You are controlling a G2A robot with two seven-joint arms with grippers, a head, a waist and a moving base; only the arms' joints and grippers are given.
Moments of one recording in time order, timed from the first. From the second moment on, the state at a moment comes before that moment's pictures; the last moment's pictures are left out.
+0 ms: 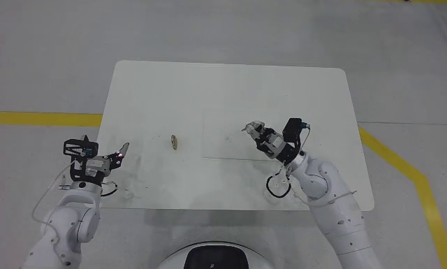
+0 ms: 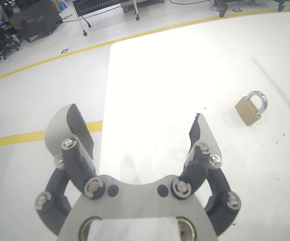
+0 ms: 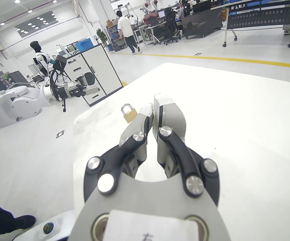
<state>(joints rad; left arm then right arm) 1.73 -1.15 -1.60 -1.80 1.33 0.00 0.00 -1.29 -1.17 1.31 -1.47 -0.91 -0.78 -0.03</state>
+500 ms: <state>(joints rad) 1.73 -1.15 -1.57 -1.96 1.09 -0.30 -0.26 -1.28 -1.20 1.22 -1.37 -0.80 -0.80 -0.12</state>
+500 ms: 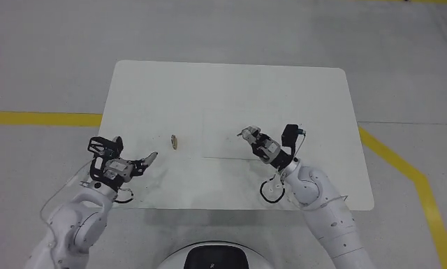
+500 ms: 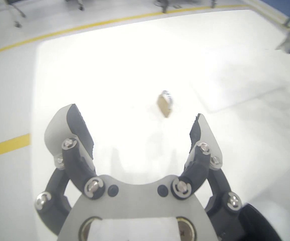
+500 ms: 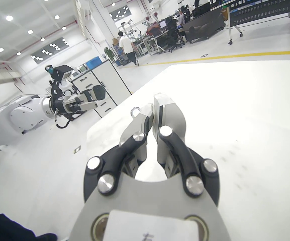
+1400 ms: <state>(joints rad) 1.45 -1.12 -1.45 -1.89 0.01 -0.51 -0.99 -1.23 -1.23 1.11 -1.37 -0.55 -0.89 -0.07</state>
